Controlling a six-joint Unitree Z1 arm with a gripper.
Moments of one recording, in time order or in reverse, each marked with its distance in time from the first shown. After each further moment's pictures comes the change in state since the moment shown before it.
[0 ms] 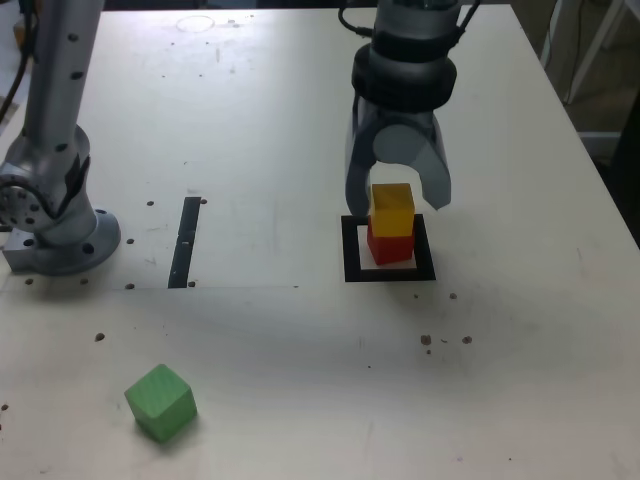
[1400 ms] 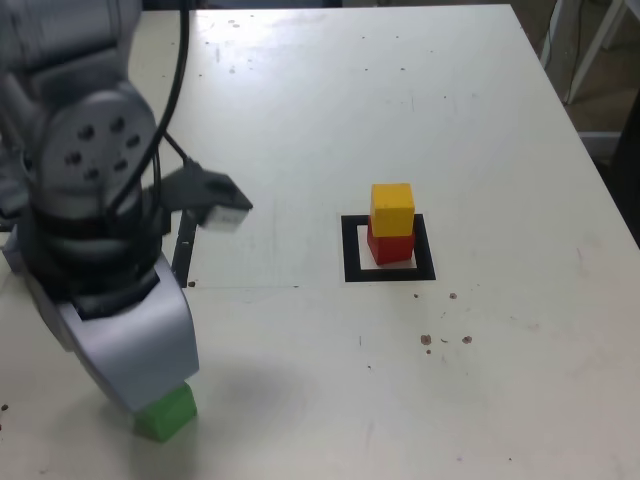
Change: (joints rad) arm -0.883 -0.265 0.529 -0.186 -0.117 -0.064
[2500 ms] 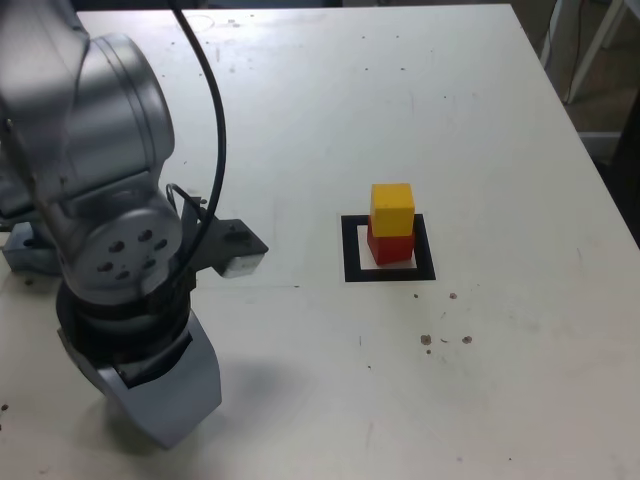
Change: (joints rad) arm -0.023 0.123 0.053 -0.152 0.076 -0.127
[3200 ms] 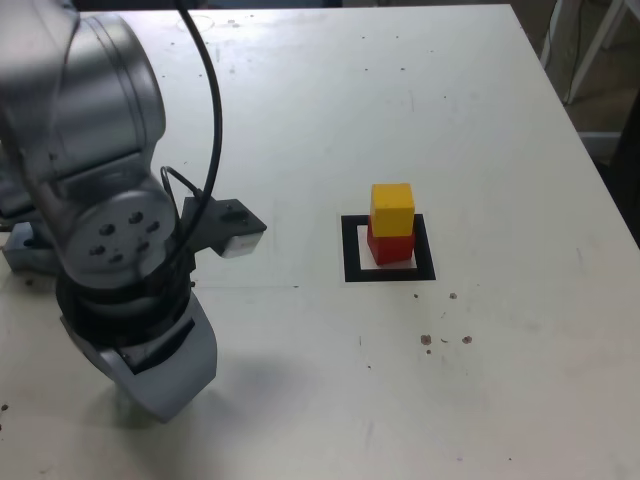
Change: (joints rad) arm 0.000 -0.032 0.000 0.035 0.044 -0.038
